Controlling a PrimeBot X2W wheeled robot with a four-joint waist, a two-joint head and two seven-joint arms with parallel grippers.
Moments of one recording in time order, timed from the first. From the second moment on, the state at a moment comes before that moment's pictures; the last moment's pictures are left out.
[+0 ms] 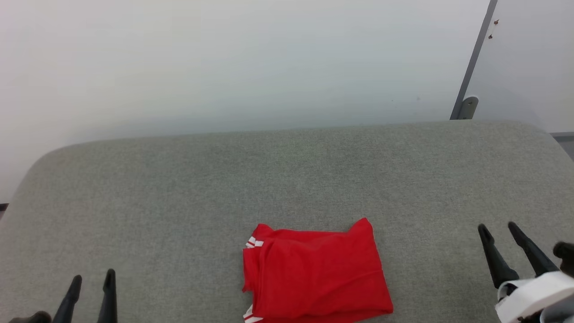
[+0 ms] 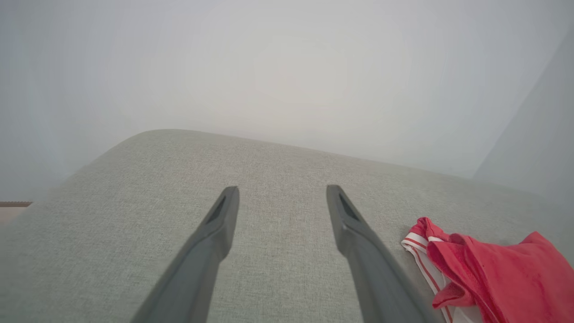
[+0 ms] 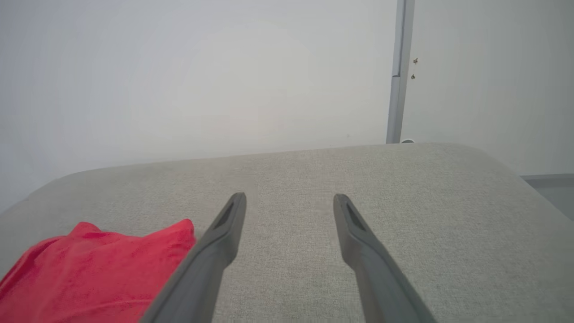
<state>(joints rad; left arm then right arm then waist) 0.13 0.33 0.07 0.19 -0.54 -0.12 -0.26 -0.15 -0.43 0.25 0.35 0.63 0.13 -0.21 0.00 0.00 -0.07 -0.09</state>
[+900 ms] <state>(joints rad) 0.13 0.32 0.07 0.18 -0.52 -0.13 -0.26 -0.09 -0.40 0.21 0.35 0.59 0.13 -0.22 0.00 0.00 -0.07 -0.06</state>
